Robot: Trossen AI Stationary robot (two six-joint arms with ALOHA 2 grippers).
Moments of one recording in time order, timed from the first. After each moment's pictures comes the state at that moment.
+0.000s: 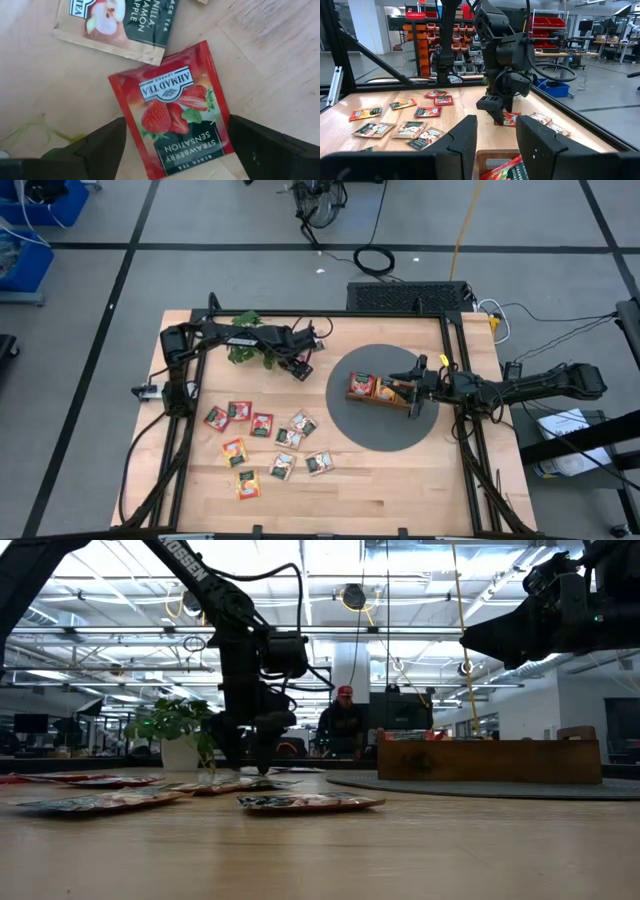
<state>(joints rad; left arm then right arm) 0.39 1.94 1.22 -0.67 -0.13 -0.44 0.02 0.63 0.02 0.64 0.23 -0.01</state>
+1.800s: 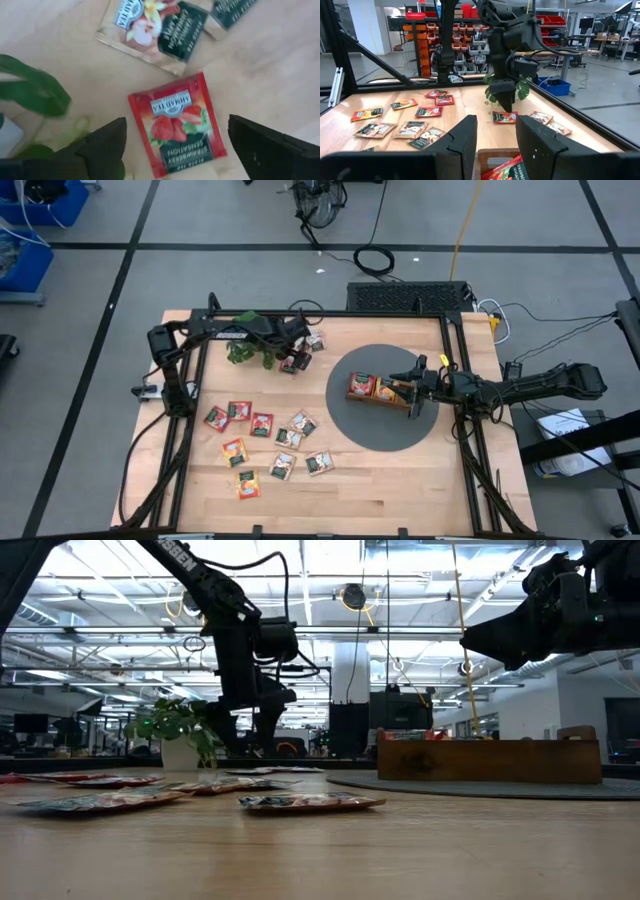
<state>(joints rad) 0.46 1.84 1.21 -0.65 -0.06 -0.57 0.02 0.63 0.02 0.64 0.23 0.01</state>
